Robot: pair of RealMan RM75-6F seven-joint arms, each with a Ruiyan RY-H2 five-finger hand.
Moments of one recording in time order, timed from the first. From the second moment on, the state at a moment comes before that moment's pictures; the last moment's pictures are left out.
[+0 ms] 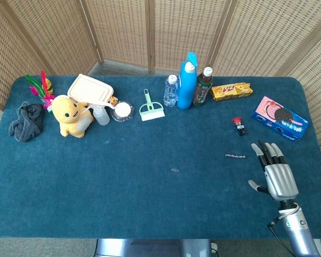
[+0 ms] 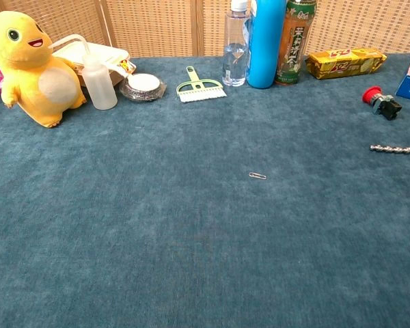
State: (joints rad) left arm 0.07 -0.80 0.04 -1.74 1.60 1.61 -0.22; right arm 0.26 -1.25 0.02 -1.57 -1.45 1.46 -0.09
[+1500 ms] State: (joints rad) left arm 0.05 -0.79 0.03 -1.73 1.54 1.57 -0.25; right arm 0.53 -1.50 0.23 -1.41 -1.03 1.01 -0.32
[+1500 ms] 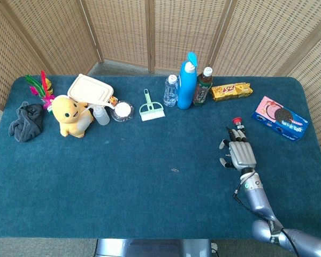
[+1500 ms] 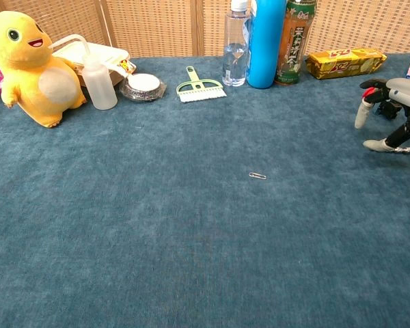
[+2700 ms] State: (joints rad) left arm 0.06 -0.79 0.03 -1.73 1.55 1.58 -0.26; right arm 0.55 -1.53 0.20 -1.31 -0.95 0.98 -0.34
